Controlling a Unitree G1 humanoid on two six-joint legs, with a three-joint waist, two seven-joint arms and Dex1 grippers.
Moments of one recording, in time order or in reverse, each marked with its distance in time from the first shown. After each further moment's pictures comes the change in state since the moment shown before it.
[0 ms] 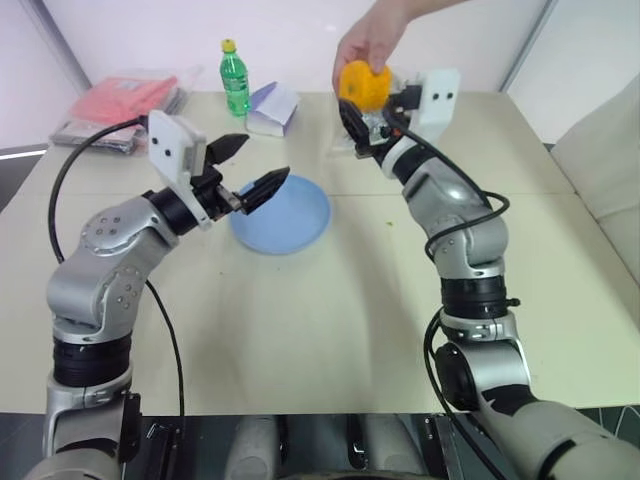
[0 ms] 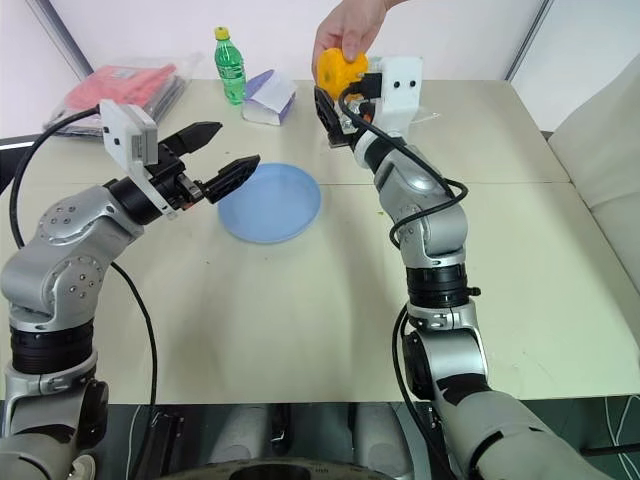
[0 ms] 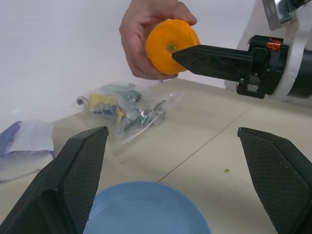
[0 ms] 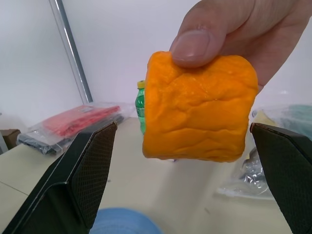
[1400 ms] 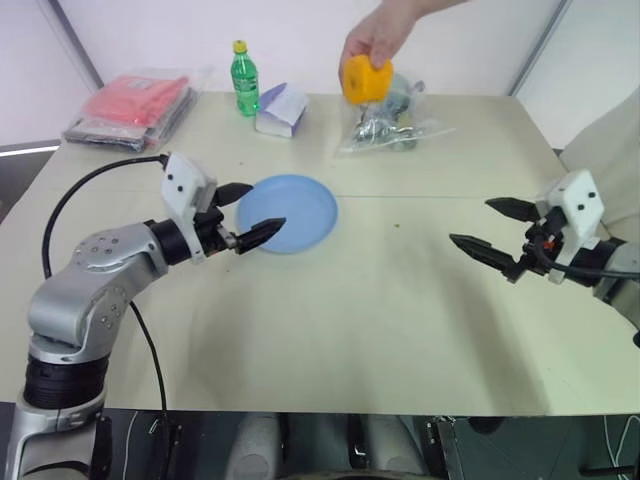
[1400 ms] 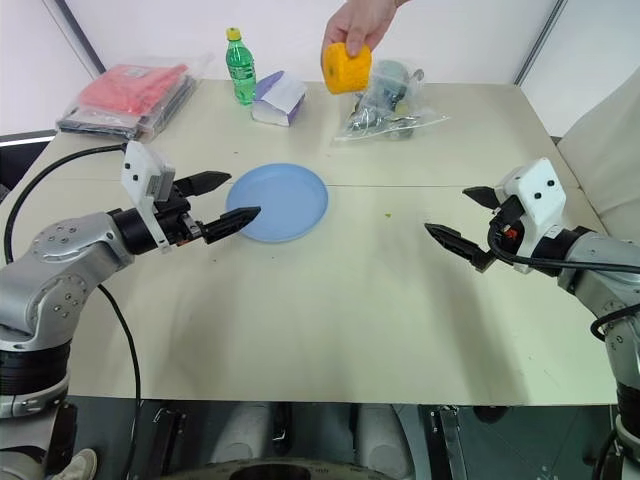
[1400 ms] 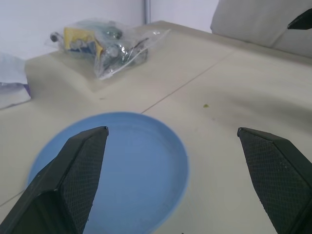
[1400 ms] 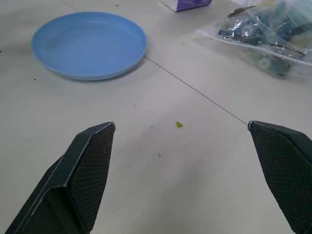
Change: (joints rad) left arm 0.112 0.116 -0.023 -0.043 -0.034 0.105 -0.088; right arm 0.673 -0.775 -0.285 -0.508 0.266 0.259 0.540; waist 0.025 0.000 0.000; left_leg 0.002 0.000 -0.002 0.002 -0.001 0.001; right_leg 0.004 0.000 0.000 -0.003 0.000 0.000
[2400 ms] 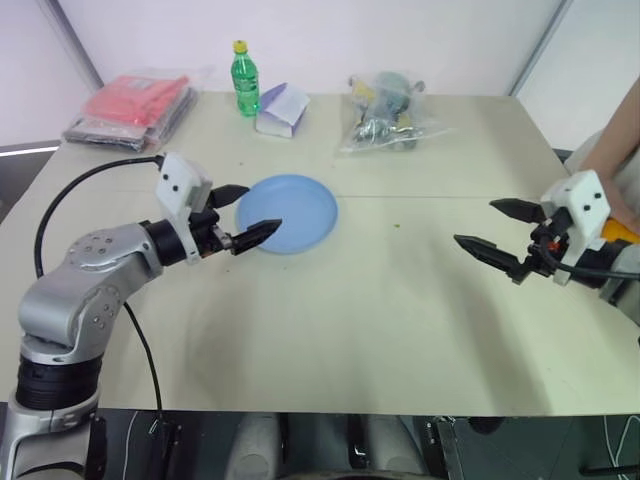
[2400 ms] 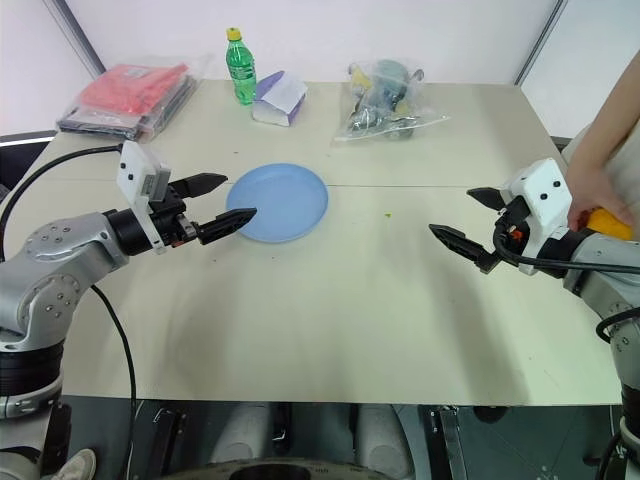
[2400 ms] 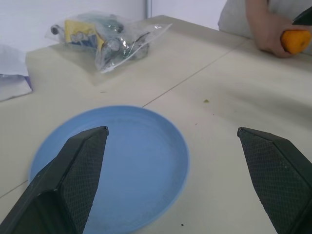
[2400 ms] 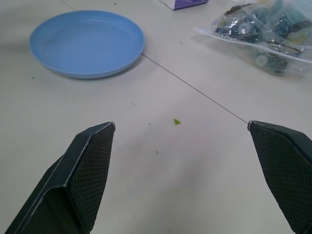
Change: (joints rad) left arm 0.005 0.027 0.015 -0.004 -0.032 0.045 -0.005; right arm 0.043 -0.024 -0.030 0.004 -0.001 -0.002 0.035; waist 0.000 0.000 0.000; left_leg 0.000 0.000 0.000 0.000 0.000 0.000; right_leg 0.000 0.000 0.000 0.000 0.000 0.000
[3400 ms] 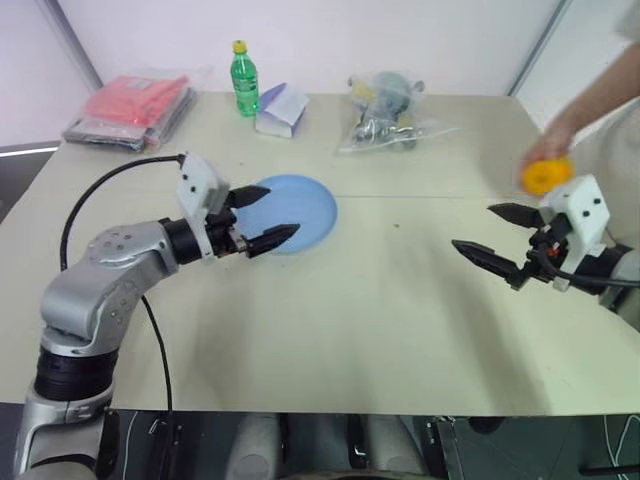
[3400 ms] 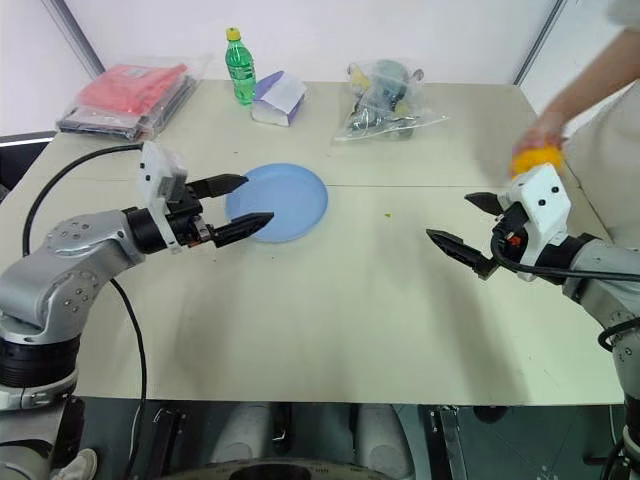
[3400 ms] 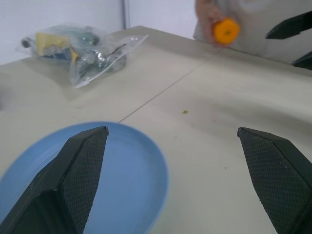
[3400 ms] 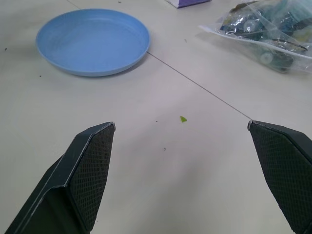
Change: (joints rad) left arm -0.040 -0.037 -0.038 0.020 0.004 -0.015 -0.040; right arm 0.038 0.000 -0.021 -0.050 0.030 0.029 -0.021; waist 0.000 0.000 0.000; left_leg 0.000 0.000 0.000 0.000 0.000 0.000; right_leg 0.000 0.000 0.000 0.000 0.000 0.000
